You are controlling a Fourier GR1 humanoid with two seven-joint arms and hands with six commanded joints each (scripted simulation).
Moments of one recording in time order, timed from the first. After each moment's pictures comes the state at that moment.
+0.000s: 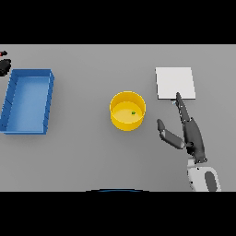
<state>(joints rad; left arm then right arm) -0.74 0.77 -0.49 -0.92 0.29 0.46 0.56 0.08 -0.08 0.13 -1.68 0.23 -0.01 -0.18</state>
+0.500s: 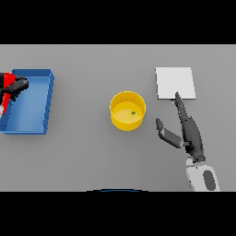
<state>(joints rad) -0.60 0.88 -0.63 -1.16 0.45 0.43 0.58 0.07 -0.07 0.13 -1.66 0.23 -0.02 -0.16</state>
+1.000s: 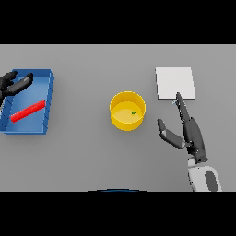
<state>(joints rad) -0.60 0.91 -0.68 -1.15 0.44 0.25 0.50 0.08 -0.08 0.13 -1.68 0.22 -0.01 -0.17</state>
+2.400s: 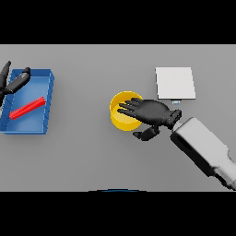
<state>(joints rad) -0.58 0.89 -0.64 -1.15 0.45 0.32 0.37 -0.55 -0.43 0.64 -1.36 0.88 0.40 -0.21</state>
